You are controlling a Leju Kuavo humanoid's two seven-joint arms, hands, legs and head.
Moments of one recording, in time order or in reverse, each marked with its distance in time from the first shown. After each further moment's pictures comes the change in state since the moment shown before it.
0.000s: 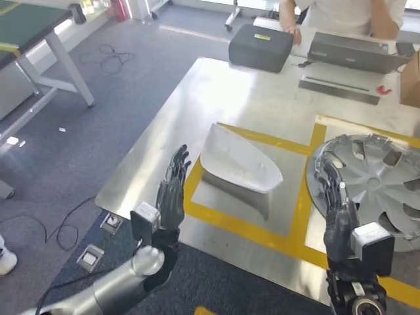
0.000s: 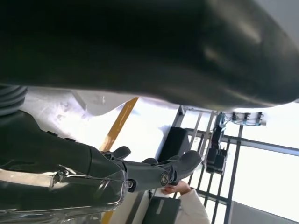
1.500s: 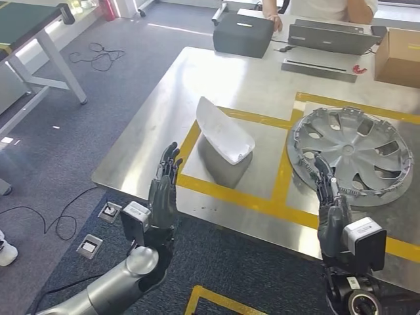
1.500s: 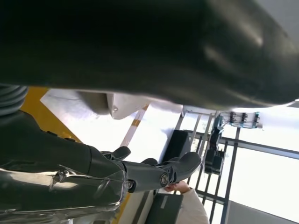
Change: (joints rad) left arm -0.013 -0.002 0.000 -0.003 0.007 0.006 0.006; right arm -0.003 -0.019 0.016 -0.034 -0.003 -0.006 0.014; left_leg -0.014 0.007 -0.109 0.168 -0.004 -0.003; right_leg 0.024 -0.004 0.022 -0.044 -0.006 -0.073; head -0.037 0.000
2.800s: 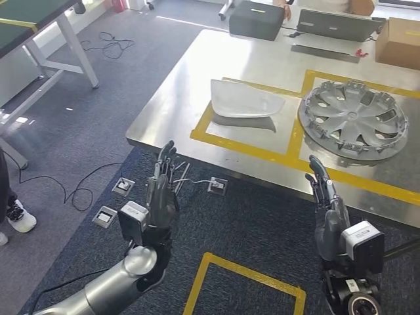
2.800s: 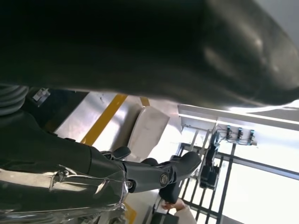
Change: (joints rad) left arm 0.004 0.009 0.000 -0.024 -0.006 0.027 0.011; right arm 0.002 -0.011 0.014 -0.013 -0.003 0.021 -0.003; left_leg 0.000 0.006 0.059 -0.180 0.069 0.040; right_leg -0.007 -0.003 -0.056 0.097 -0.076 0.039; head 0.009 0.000
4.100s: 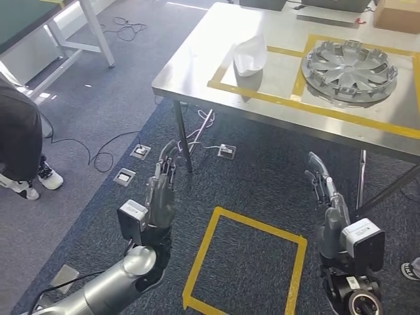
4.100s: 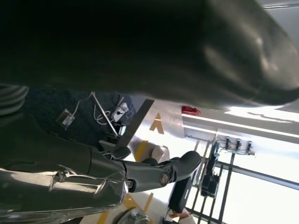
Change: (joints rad) left arm 0.012 0.018 0.000 -0.031 0.006 0.002 0.016; right arm -0.026 0.003 0.008 0.018 -0.003 0.018 -0.002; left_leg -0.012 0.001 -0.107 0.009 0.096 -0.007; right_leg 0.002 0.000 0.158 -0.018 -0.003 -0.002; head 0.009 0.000
